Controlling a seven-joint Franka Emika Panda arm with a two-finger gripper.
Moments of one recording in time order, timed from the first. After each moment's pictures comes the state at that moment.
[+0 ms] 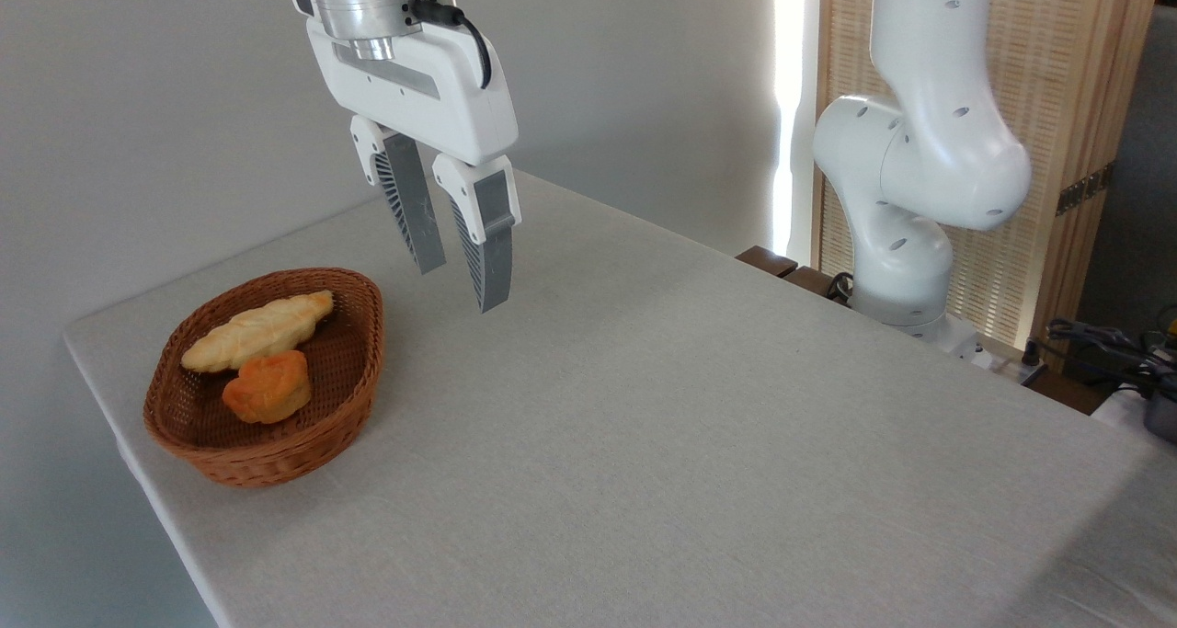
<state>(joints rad) -0.09 0.01 0.00 -1.57 -0.02 1.58 0.67</state>
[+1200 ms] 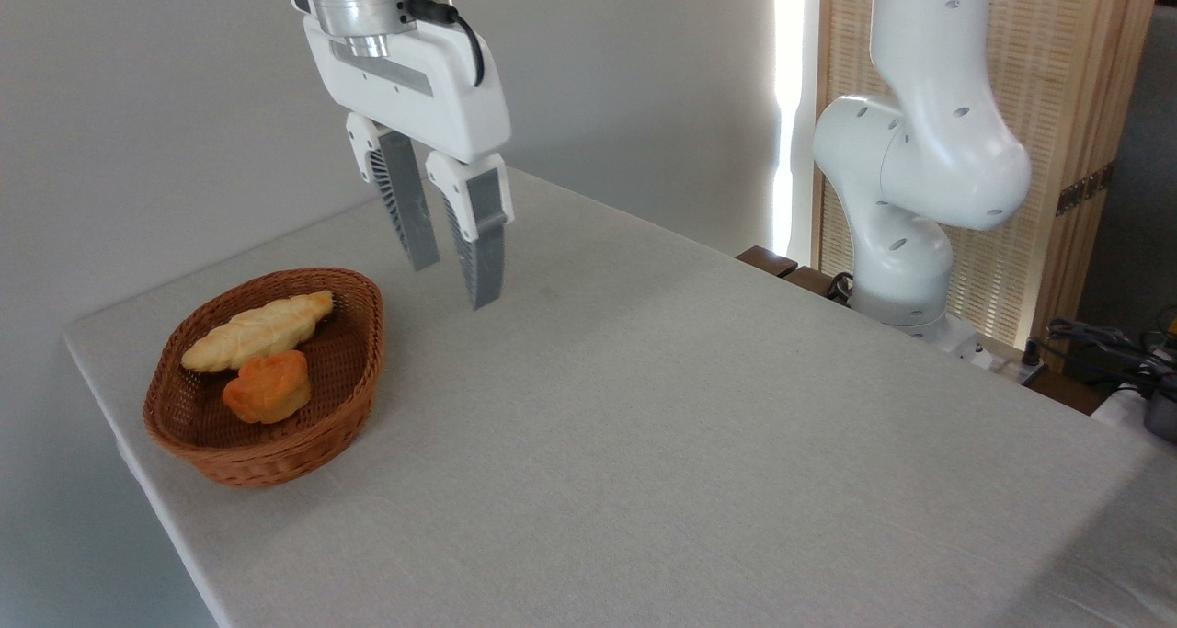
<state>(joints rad) -0.09 0.01 -0.02 -1.57 -0.02 1.60 0.67</state>
